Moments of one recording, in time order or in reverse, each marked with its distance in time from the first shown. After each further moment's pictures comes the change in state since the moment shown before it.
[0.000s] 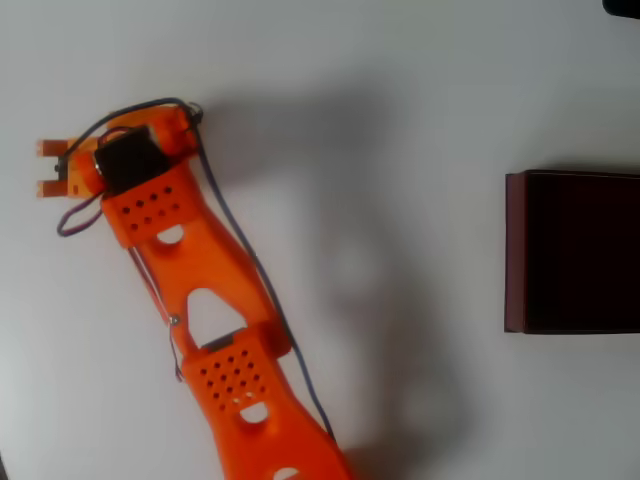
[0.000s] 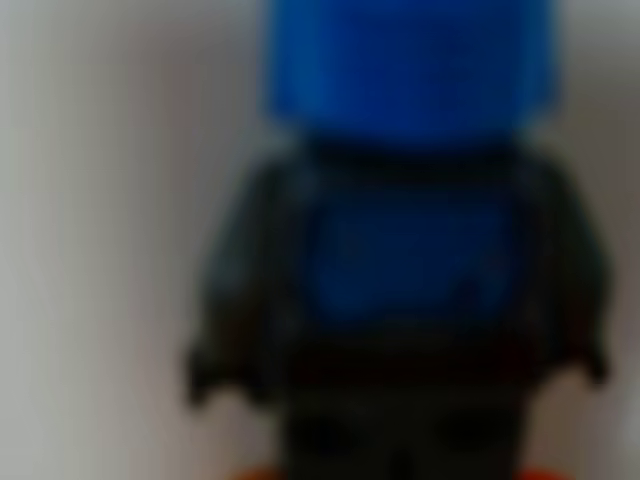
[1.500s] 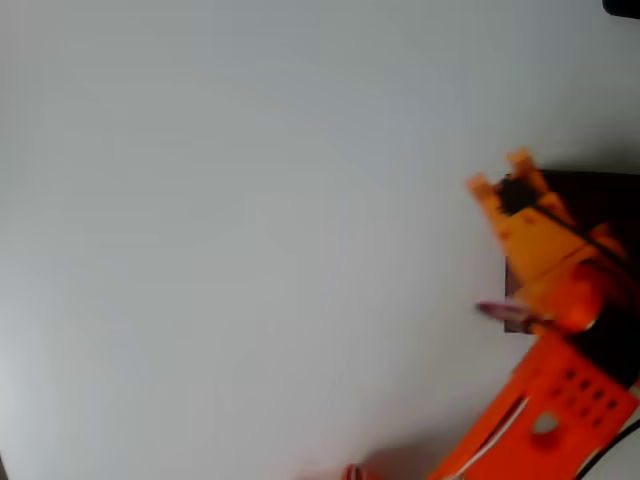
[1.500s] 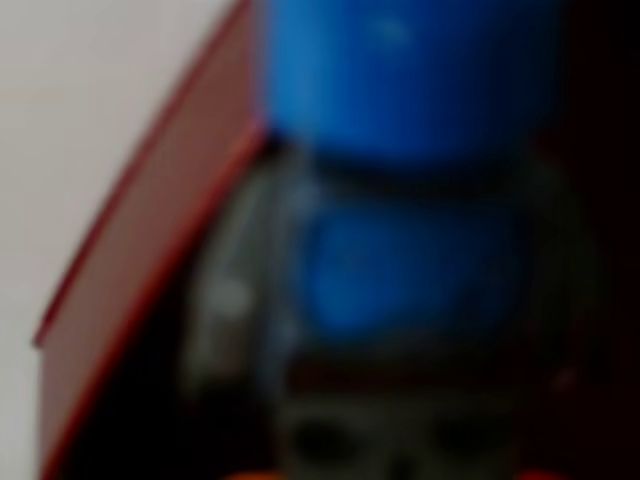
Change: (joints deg) arm 63.8 71.1 83.4 -18.6 -2.3
